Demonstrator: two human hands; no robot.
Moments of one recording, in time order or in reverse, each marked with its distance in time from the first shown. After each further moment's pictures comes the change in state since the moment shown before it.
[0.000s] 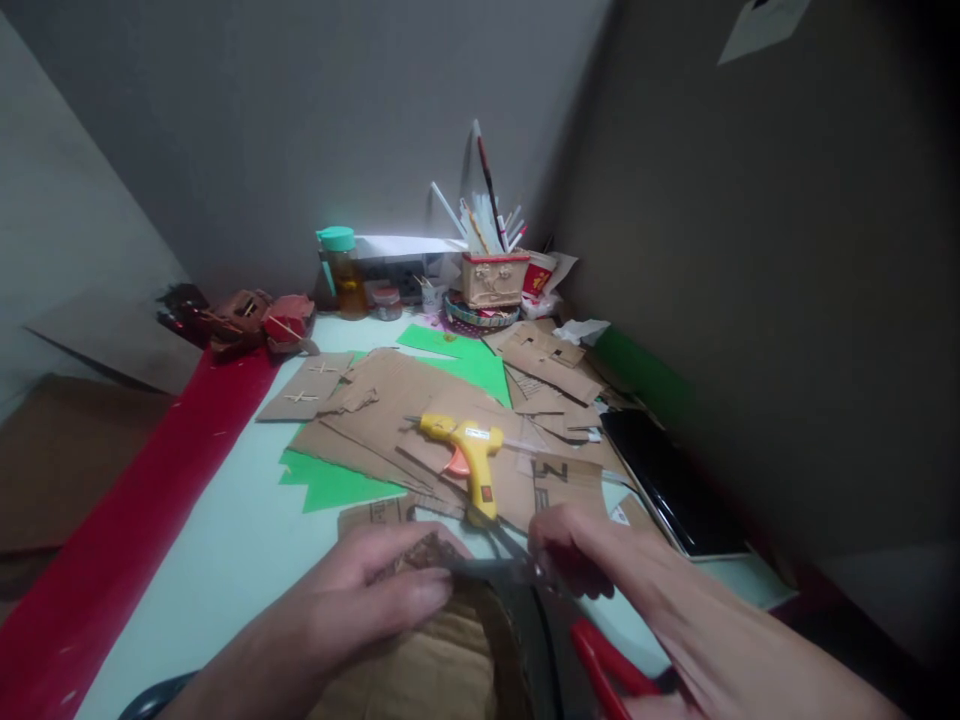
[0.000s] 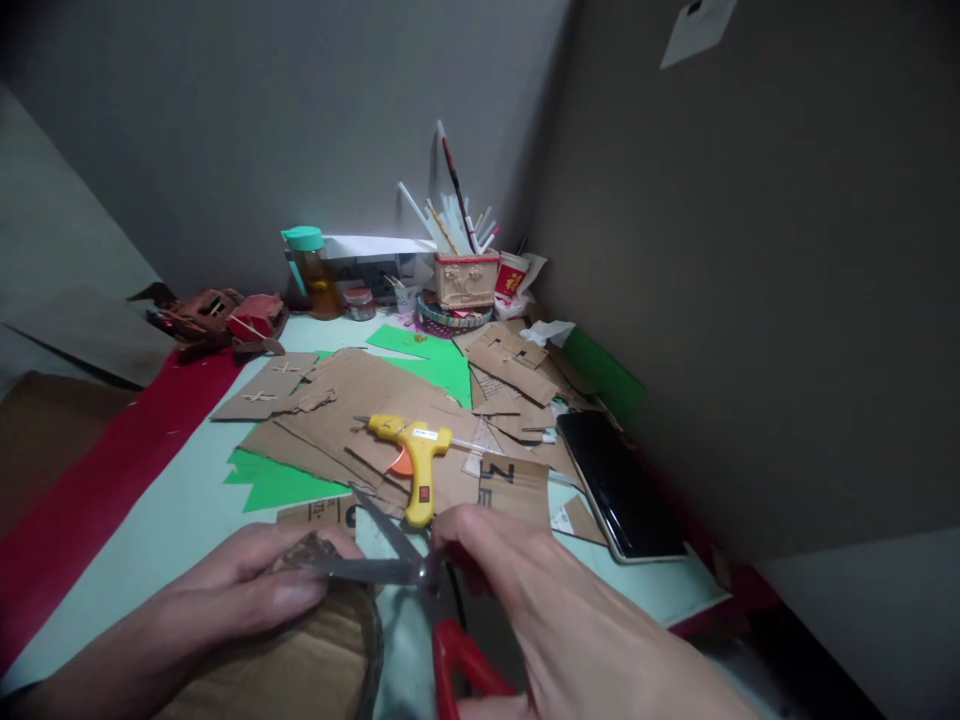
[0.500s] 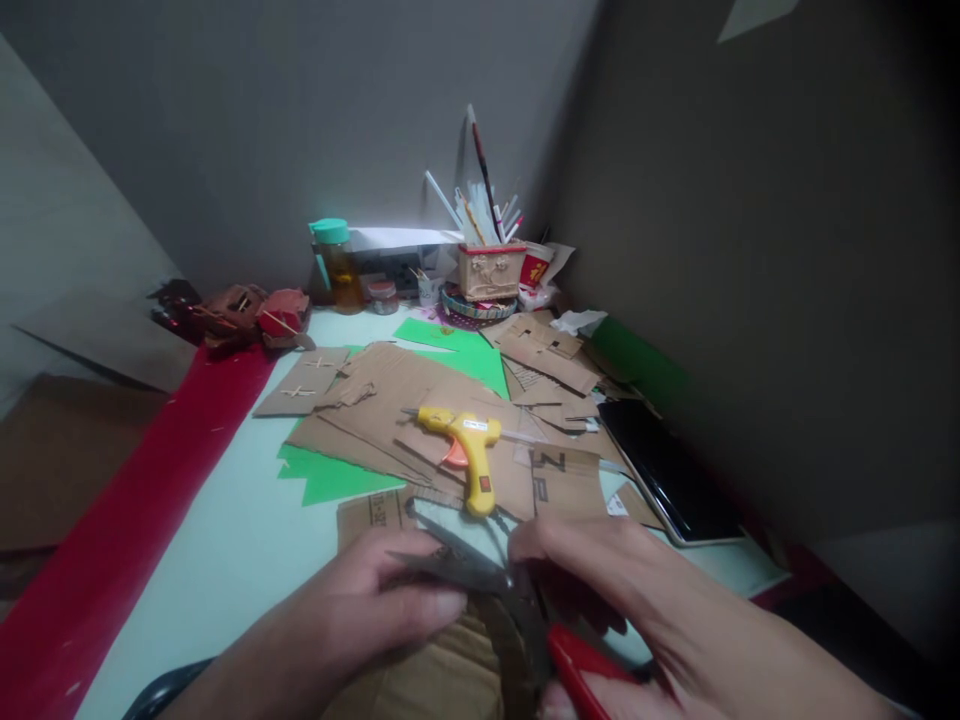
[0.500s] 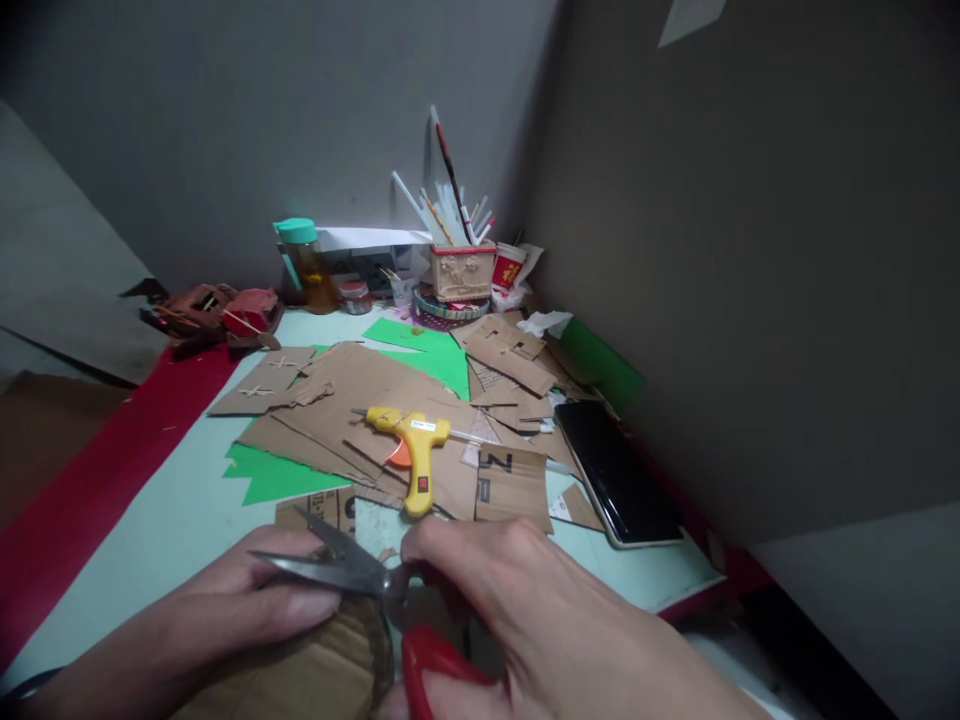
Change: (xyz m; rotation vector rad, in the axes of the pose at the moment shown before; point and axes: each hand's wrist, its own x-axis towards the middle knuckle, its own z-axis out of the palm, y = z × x) left_hand 0.002 0.003 0.005 0.026 -0.101 0.005; right_hand 0.014 -0.036 -0.012 0.016 -0.047 -0.061
